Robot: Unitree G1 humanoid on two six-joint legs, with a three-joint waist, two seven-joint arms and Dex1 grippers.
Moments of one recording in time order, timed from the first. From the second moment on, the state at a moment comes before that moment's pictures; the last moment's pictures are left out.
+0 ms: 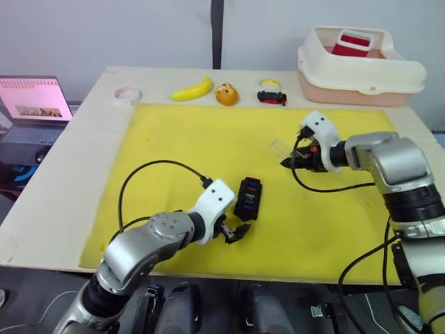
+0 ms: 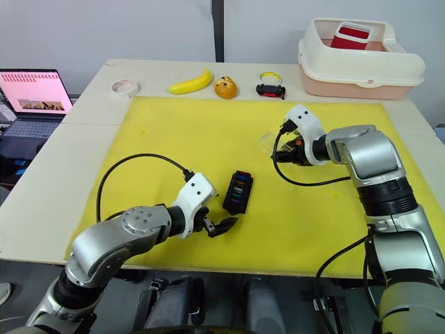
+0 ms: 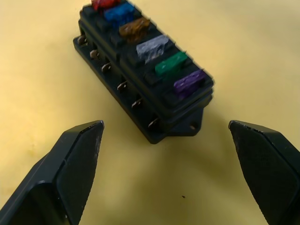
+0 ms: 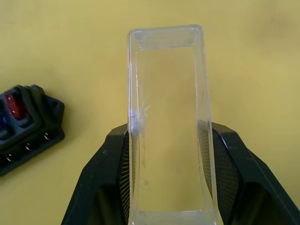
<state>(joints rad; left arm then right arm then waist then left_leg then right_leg) -0.35 0.36 -0.38 -0.66 -0.47 1.17 -0.21 -0.84 -0.77 0.18 0.06 0.26 1.11 0.89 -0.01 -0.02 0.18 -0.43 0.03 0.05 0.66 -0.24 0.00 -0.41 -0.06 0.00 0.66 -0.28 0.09</state>
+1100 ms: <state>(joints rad) -0.36 0.15 -0.45 -0.42 -0.25 1.02 -0.13 -0.85 -0.81 0.12 -0.07 0.35 1.22 0.80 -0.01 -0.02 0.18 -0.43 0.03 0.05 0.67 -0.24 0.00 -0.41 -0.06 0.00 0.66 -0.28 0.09</state>
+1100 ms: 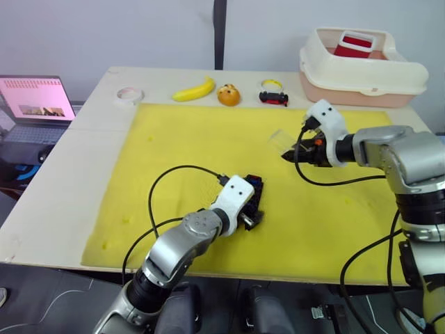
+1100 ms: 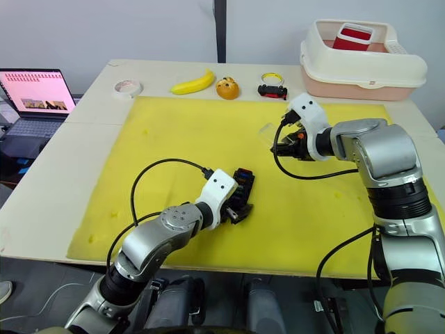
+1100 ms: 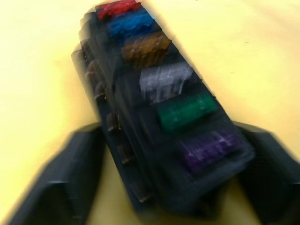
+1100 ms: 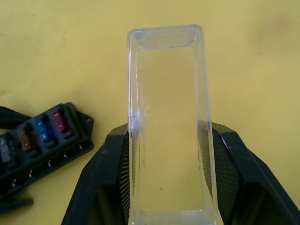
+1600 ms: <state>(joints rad) -0.40 0.49 -0.39 -0.40 -0.34 0.85 -0.58 -0.83 -0.83 0.12 -0.11 0.38 1.18 0.82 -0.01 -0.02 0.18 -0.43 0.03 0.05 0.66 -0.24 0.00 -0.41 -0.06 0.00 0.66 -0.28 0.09</state>
